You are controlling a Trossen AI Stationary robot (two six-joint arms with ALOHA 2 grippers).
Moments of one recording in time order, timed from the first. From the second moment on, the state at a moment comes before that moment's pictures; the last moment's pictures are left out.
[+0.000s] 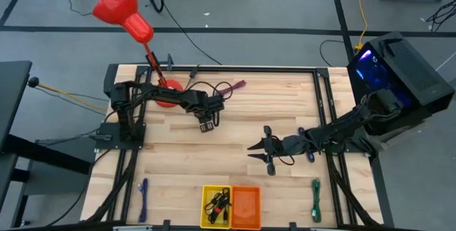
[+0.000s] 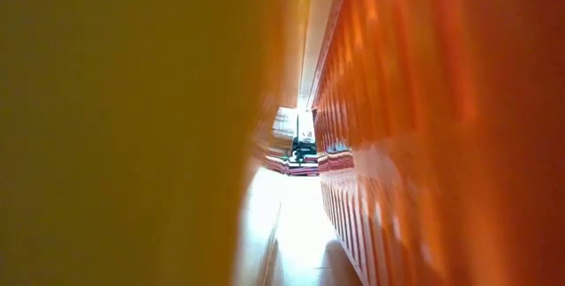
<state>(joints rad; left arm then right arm) 0.23 1.89 1.11 -0.60 -0.22 -0.03 0.38 1.42 0.52 0.54 0.30 0.12</state>
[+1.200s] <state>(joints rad) -0.31 1.54 1.21 -0.77 -0.29 -0.81 0.31 1.42 0.52 0.40 0.49 0.13</state>
